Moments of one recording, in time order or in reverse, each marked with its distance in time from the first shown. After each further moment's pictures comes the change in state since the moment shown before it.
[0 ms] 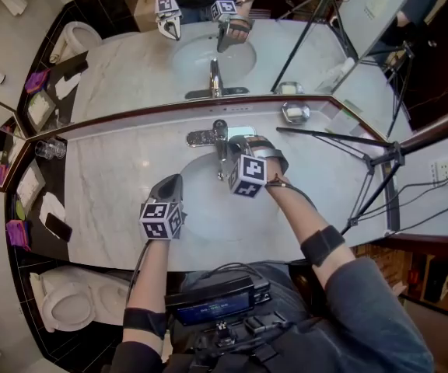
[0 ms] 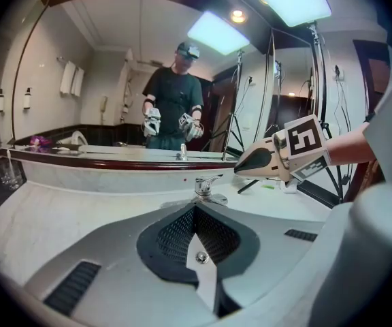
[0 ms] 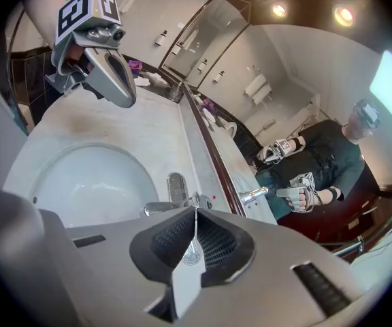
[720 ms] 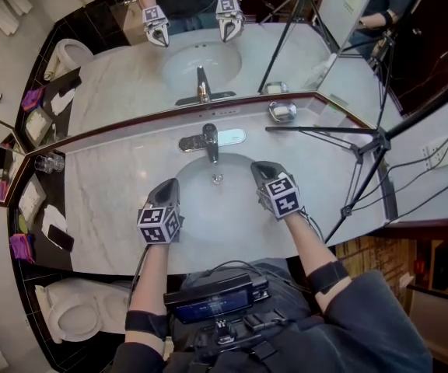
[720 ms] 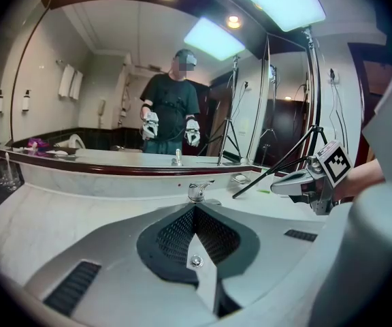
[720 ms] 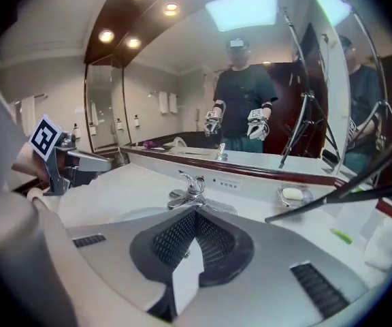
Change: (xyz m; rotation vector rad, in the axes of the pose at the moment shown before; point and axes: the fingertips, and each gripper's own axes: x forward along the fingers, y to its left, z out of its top) left arm -0.008 -0.019 0.010 0.006 -0.040 -0.019; right arm -0.083 0.034 -0.097 0.959 -0.215 -0.021
